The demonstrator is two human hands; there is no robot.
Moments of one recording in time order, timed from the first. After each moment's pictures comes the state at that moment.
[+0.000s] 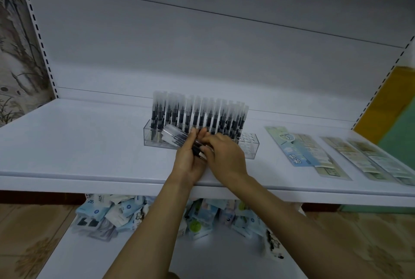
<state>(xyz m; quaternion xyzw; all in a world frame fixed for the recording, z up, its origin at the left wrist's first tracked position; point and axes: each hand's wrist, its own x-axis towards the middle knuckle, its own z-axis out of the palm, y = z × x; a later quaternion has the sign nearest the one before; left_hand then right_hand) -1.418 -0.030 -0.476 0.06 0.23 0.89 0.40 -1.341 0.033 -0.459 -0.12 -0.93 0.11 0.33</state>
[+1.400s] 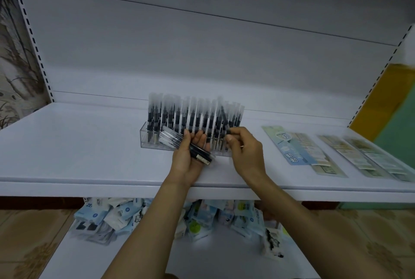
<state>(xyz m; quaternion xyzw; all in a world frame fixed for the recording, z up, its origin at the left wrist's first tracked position) -1.414 -0.029 -0.470 0.03 0.26 0.89 0.36 -1.316 0.072 -0.457 -0.18 -0.82 0.33 0.43</state>
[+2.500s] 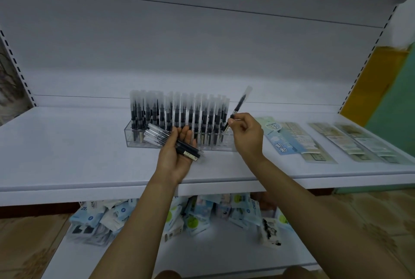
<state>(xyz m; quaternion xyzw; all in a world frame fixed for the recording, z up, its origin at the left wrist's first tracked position) -1.414 -0.029 -0.472 0.02 0.25 0.89 0.37 -1.324 0.121 -0.460 -0.20 -0.73 0.40 0.51</state>
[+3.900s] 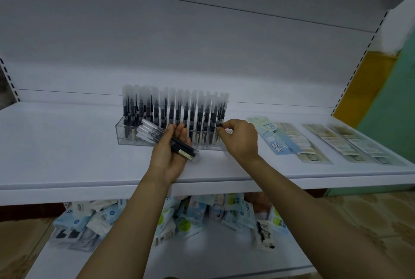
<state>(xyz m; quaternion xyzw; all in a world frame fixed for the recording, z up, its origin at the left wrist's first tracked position) -1.414 -0.026 -0.473 0.03 0.27 0.89 0.36 -1.321 0.114 -0.455 -0.26 -0.85 0.22 0.40</state>
